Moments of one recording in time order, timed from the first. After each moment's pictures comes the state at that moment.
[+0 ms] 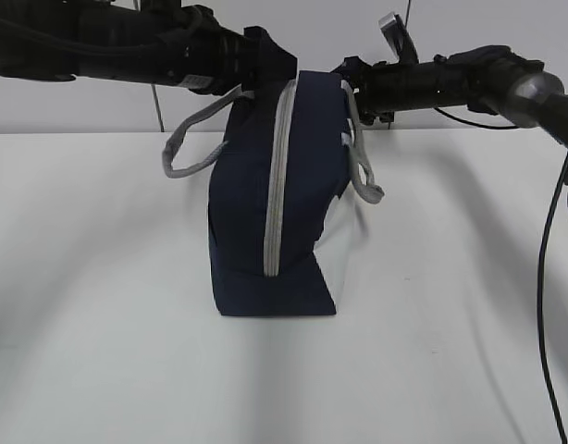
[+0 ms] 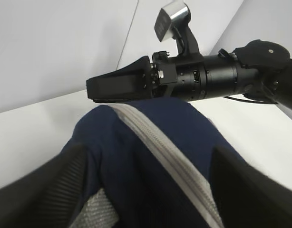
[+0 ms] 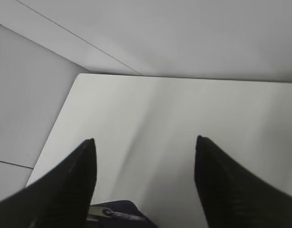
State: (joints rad) left arm -0.39 1.89 -1.44 -1.49 0.42 1.34; right arm 0.01 2.74 -2.54 -1.88 -0.93 2.41
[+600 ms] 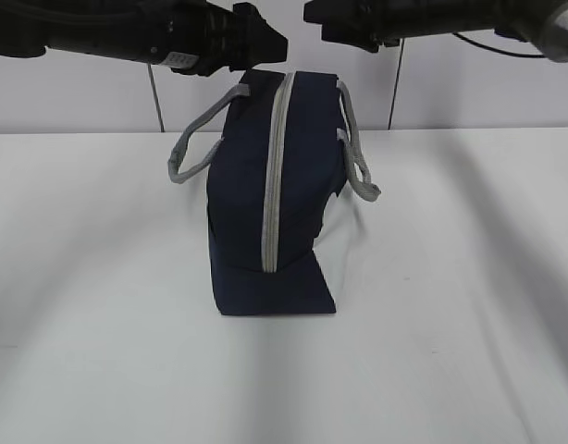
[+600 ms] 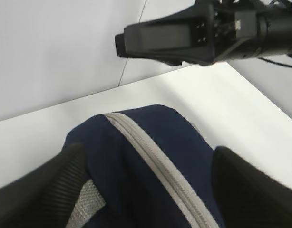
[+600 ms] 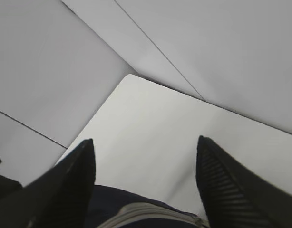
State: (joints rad) left arm -0.39 1.83 -1.44 -1.31 0.40 1.16; right arm 0.01 2.61 -2.64 -1.88 -1.08 2.38
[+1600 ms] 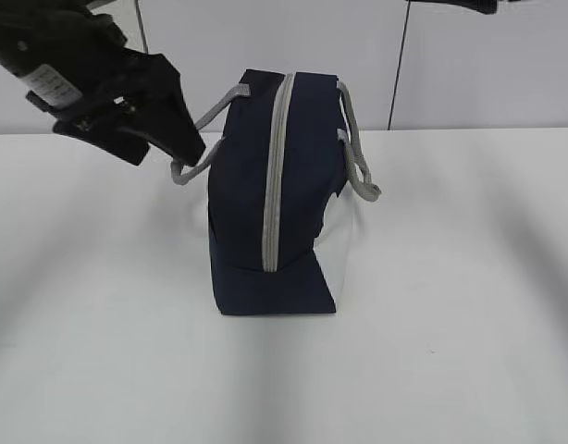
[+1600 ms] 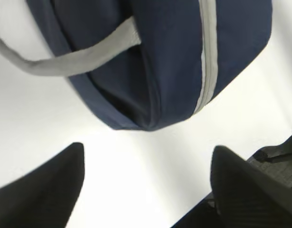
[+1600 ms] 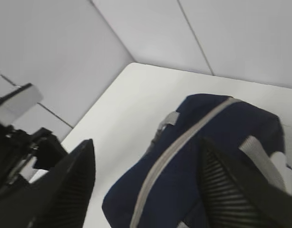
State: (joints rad) left arm -0.36 1.63 -1.44 -0.44 1.08 0.28; right arm 0.01 1.62 -1.43 -1.88 -0.87 2.13
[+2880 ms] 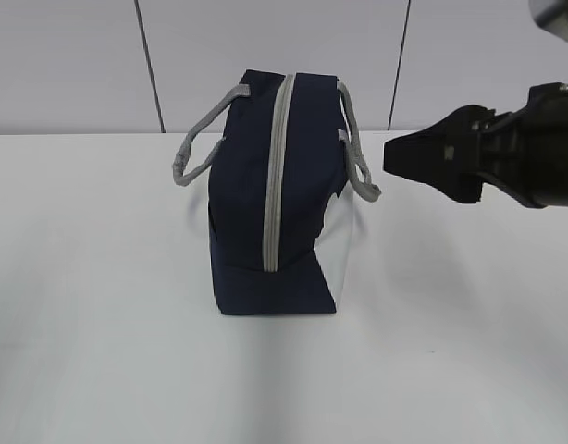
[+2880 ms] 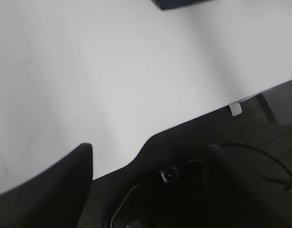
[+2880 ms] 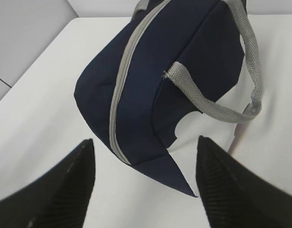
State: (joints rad) left arm -0.40 0.39 -0.57 -0.12 1.11 -0.06; right arm 0.30 1.16 -0.72 -1.86 -0.33 2.01
